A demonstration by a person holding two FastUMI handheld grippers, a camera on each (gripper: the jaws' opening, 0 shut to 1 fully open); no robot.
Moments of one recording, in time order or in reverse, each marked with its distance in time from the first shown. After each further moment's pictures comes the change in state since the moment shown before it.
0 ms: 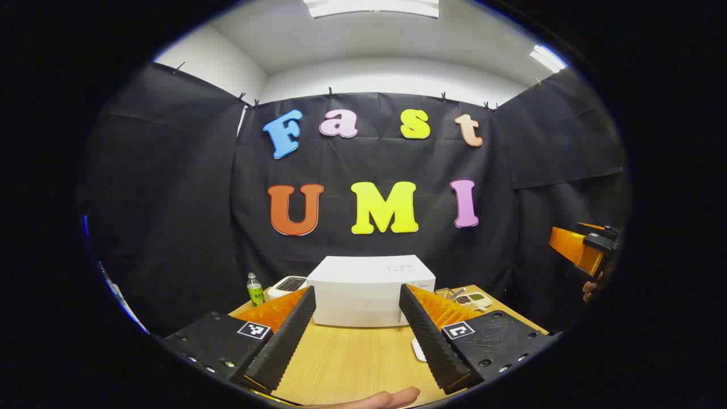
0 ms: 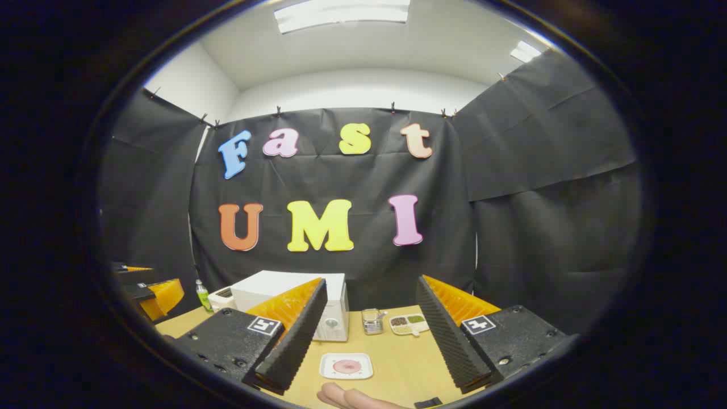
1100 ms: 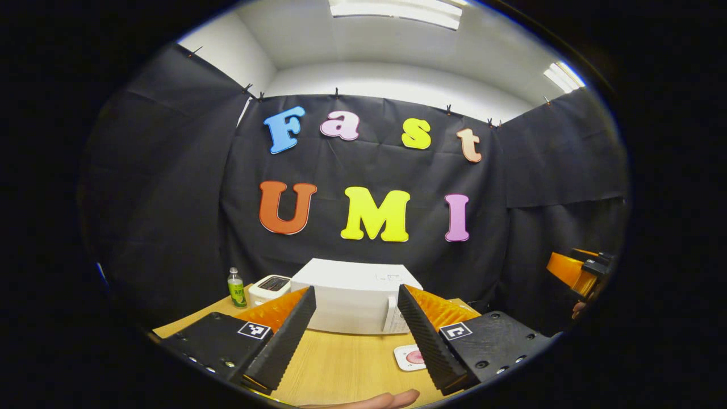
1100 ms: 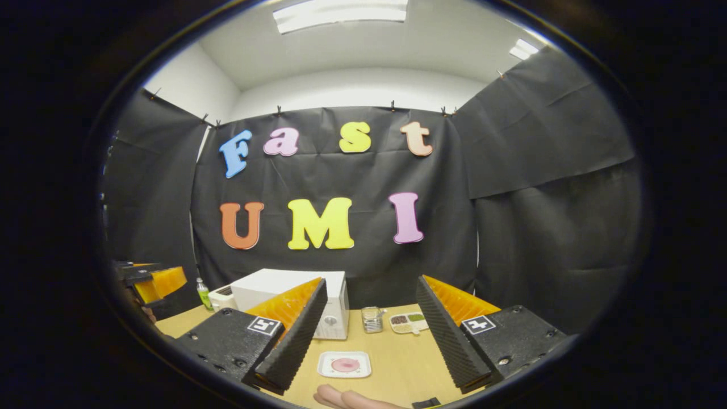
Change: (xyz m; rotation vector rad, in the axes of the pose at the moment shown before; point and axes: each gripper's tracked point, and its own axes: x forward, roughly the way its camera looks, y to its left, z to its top) left arm 0.028 -0.011 0.003 -0.120 -0.041 -0.069; right arm 0.000 -0.010 -0.014 0.020 0.008 0.020
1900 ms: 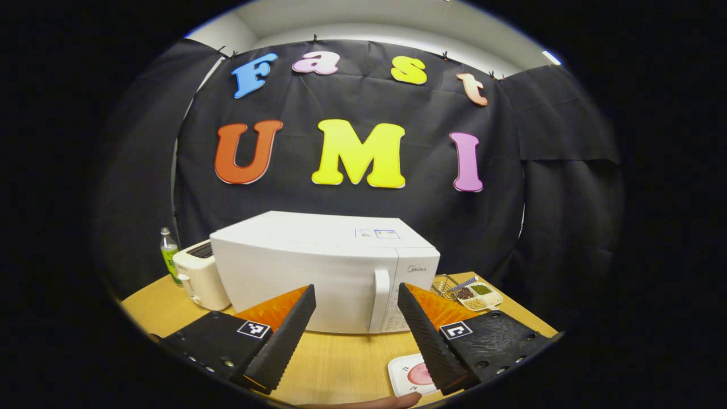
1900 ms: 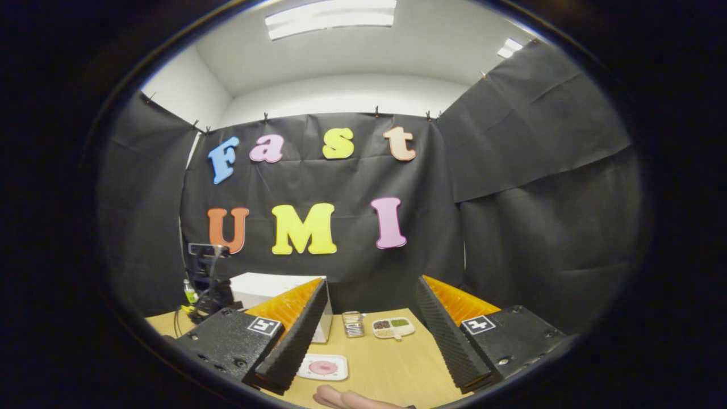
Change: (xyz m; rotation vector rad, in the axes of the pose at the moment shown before) left arm 0.217 -0.059 -0.195 0.041 0.218 -0.031; right arm 0.006 -0.064 -0.016 -0.002 -0.040 -0.036
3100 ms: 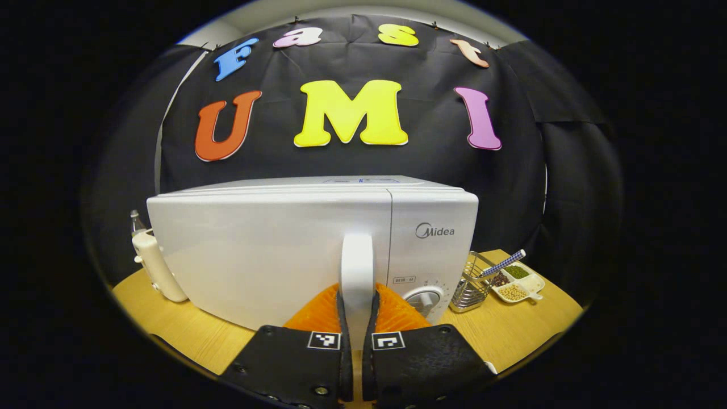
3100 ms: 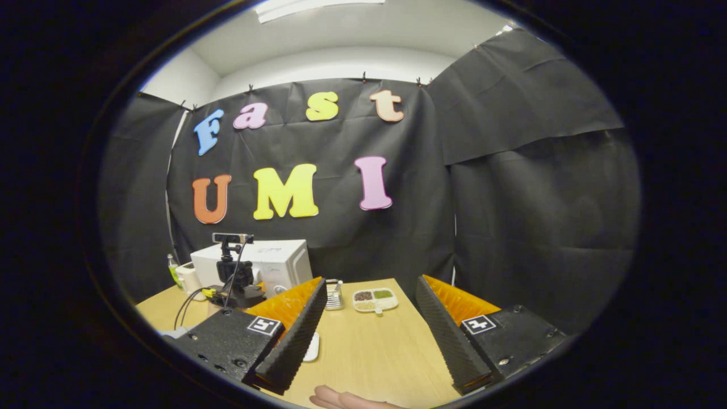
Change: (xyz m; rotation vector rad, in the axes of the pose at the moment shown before) left arm 0.103 -0.017 -0.070 0.065 0.059 0.061; right arm 0.029 -0.064 -0.085 0.009 0.175 -0.029
